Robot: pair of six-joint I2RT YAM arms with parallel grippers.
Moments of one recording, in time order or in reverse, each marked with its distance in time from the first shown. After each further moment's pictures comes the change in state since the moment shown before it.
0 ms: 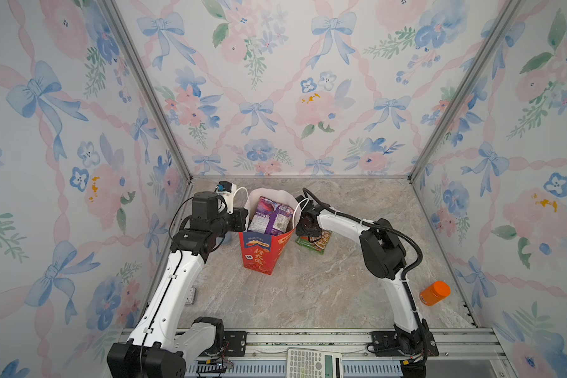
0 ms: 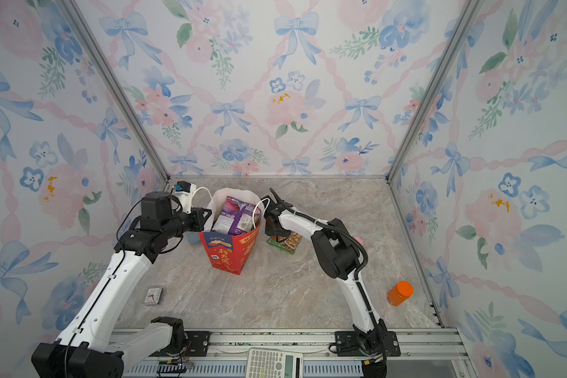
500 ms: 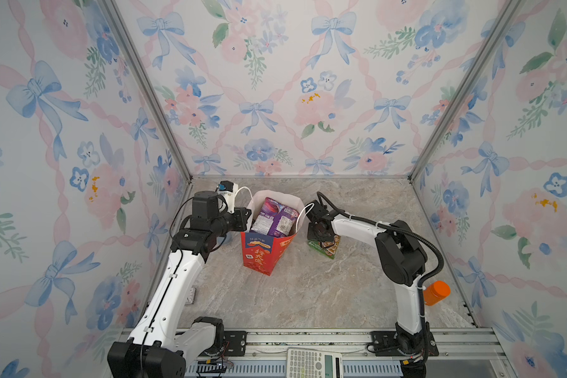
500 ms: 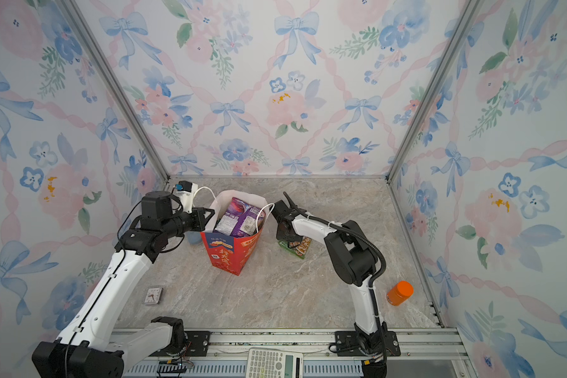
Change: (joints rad) left arm 0.000 0.010 0.000 0.018 0.072 -0.040; right arm -0.074 -0.211 -0.323 0.116 -0.031 0.017
